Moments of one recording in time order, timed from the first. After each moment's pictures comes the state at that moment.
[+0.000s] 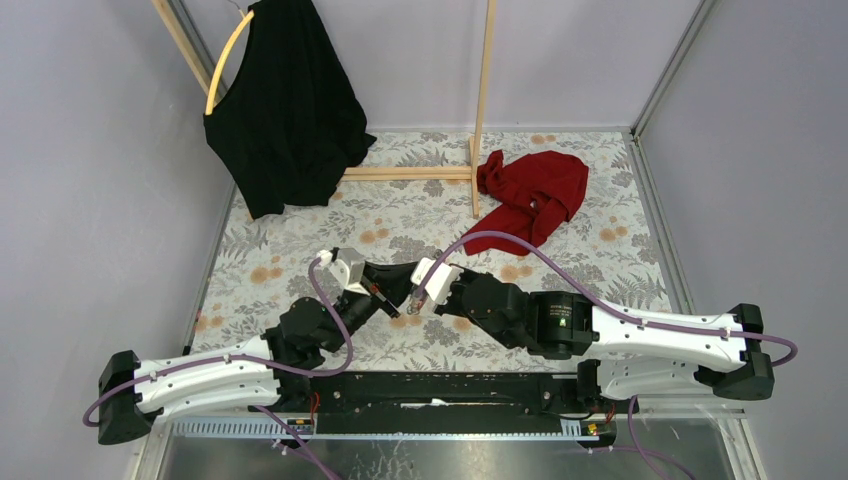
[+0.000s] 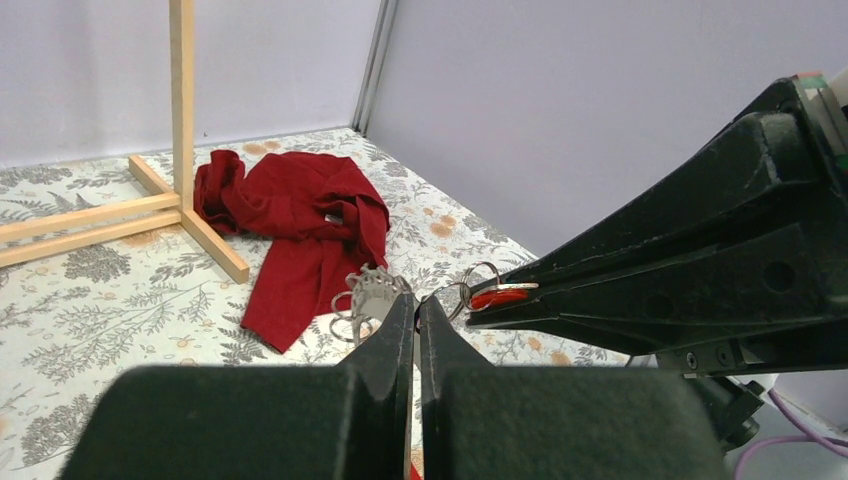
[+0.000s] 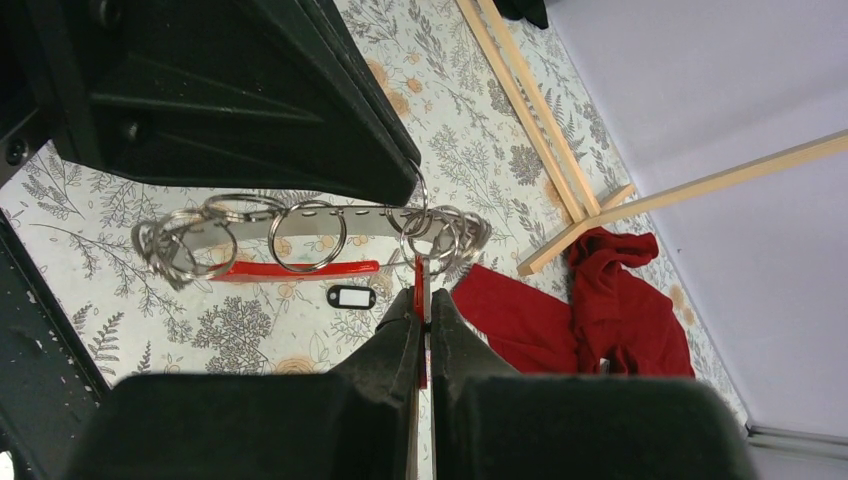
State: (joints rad) left arm -1.19 0.67 0.38 0.56 -0.37 -0.22; right arm 1.40 1.11 1.05 -0.40 0.61 -0.31
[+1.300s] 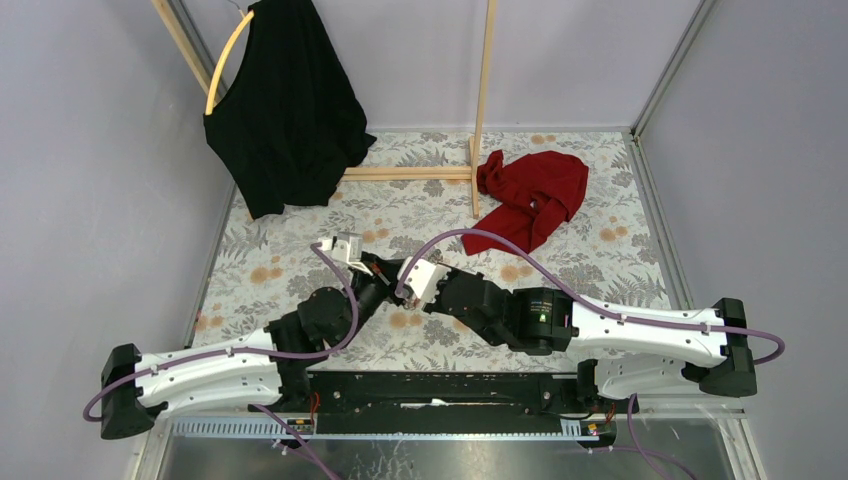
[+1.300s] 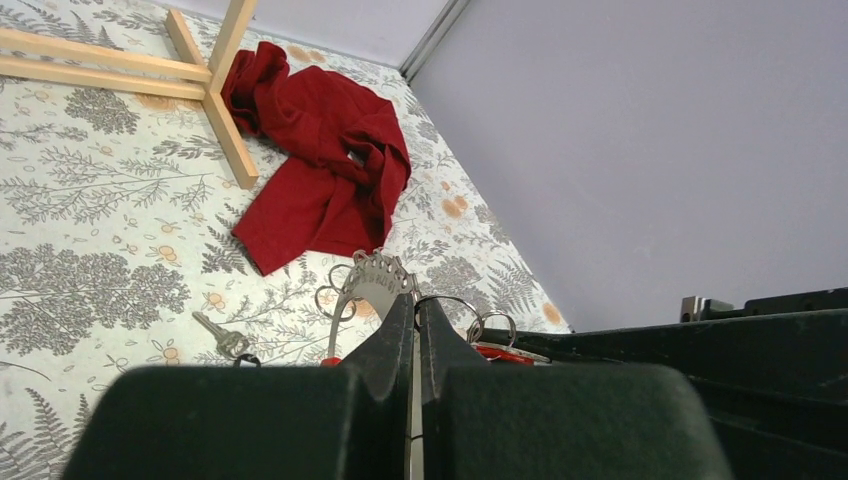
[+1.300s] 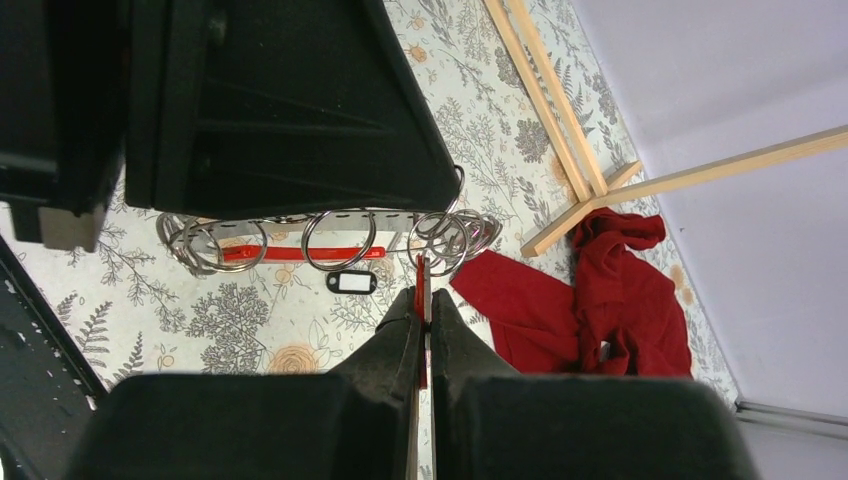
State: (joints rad) left arm -1.20 0.75 0.49 0.33 -0.57 -0.59; right arm 1.40 1.20 1.10 -0.45 0.62 -0.29
